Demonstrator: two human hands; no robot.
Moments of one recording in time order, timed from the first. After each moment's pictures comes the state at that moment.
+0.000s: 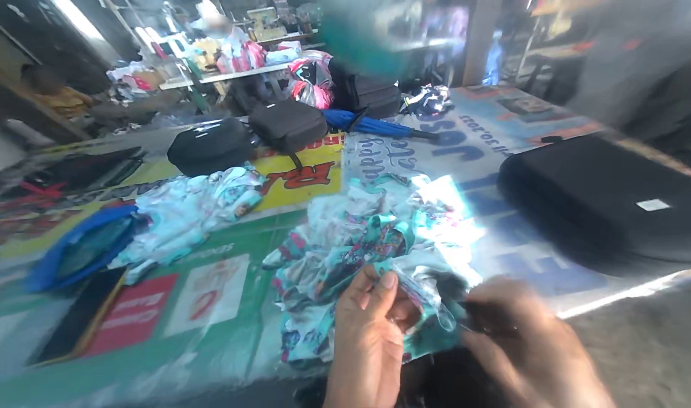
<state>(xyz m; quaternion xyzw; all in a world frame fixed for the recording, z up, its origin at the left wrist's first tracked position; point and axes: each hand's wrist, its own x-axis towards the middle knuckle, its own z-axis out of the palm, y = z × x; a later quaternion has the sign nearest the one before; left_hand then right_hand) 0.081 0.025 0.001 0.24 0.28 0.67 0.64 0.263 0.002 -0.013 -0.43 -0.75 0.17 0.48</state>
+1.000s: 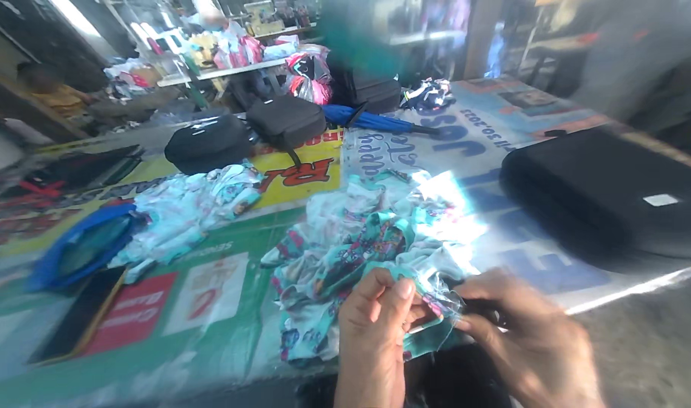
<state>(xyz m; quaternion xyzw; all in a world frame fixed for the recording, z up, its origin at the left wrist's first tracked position) 0.086 0.019 -0.003 0.34 0.27 0.68 0.59 0.252 0.021 -0.026 -0.34 -0.70 0.22 0.59</state>
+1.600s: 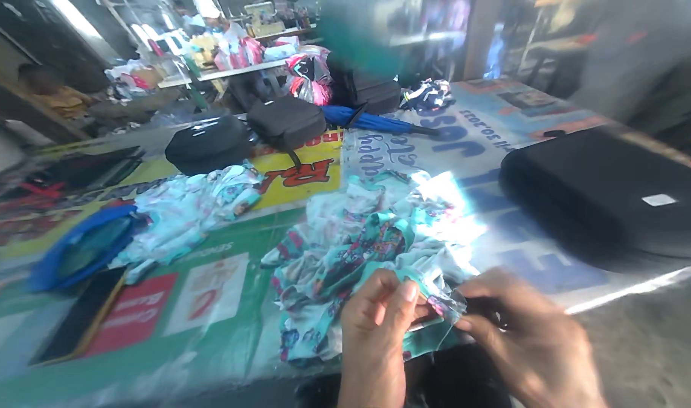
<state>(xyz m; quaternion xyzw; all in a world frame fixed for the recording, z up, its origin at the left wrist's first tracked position) 0.085 0.020 -0.007 0.42 0.28 0.66 0.55 0.255 0.020 -0.027 -0.35 -0.70 0.22 0.58</state>
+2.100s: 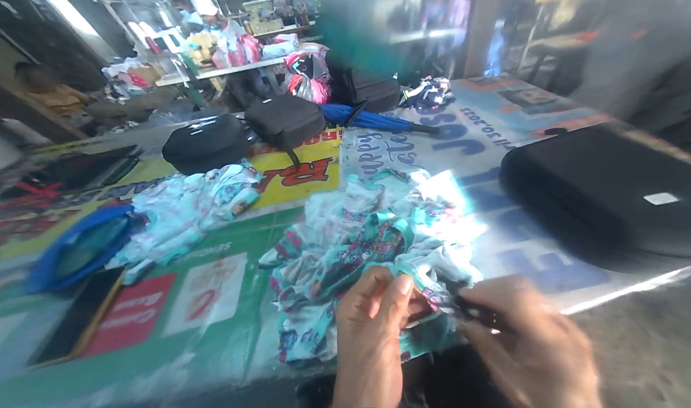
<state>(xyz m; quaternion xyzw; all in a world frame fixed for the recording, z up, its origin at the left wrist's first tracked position) 0.084 0.025 -0.006 0.40 0.29 0.67 0.56 0.253 0.014 -0.026 -0.41 -0.73 0.07 0.54</state>
